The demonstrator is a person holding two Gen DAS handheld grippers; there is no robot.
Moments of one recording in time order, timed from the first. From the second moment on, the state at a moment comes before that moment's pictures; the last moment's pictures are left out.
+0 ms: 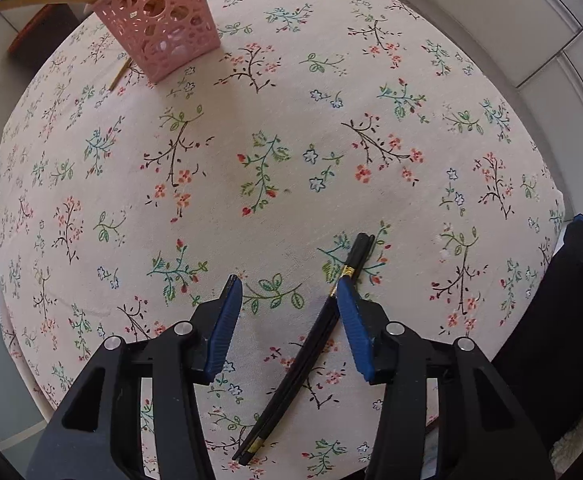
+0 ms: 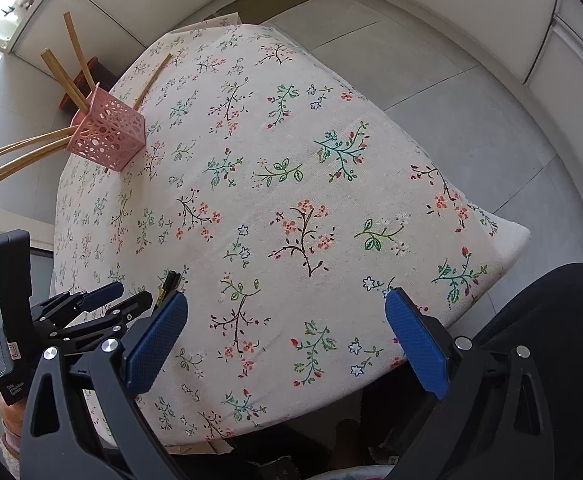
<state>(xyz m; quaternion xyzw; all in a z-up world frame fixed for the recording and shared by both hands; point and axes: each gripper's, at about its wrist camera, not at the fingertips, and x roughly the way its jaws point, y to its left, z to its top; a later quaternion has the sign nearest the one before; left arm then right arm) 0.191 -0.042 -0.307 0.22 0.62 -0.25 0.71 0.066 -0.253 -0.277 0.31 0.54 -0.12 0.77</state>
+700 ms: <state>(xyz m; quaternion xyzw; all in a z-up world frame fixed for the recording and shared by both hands) 0.196 0.002 -0.230 0.08 0.55 -0.27 0.79 0.354 -0.317 -0.298 0.48 0.55 0.02 0.68</state>
